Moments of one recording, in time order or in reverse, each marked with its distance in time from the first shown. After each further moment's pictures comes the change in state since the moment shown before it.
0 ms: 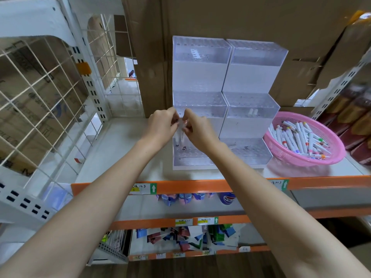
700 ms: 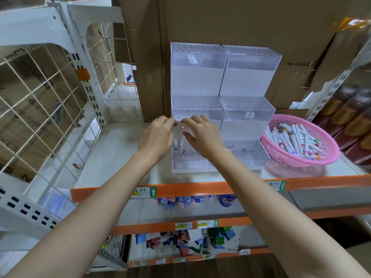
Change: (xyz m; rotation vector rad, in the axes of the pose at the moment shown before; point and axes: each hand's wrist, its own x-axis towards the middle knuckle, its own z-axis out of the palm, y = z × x) left_hand -0.025 -0.003 0.000 0.168 0.060 0.124; right_hand -0.013 0.006 -0.008 -0.380 0.109 -0.151
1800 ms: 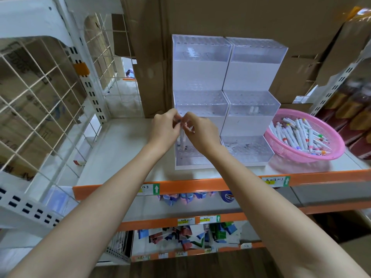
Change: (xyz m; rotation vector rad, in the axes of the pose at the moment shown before) left_hand 0.015 0.009 0.005 -0.317 0.050 -0.186; right_hand 0.005 -0.015 0.008 0.222 -0.070 0.244
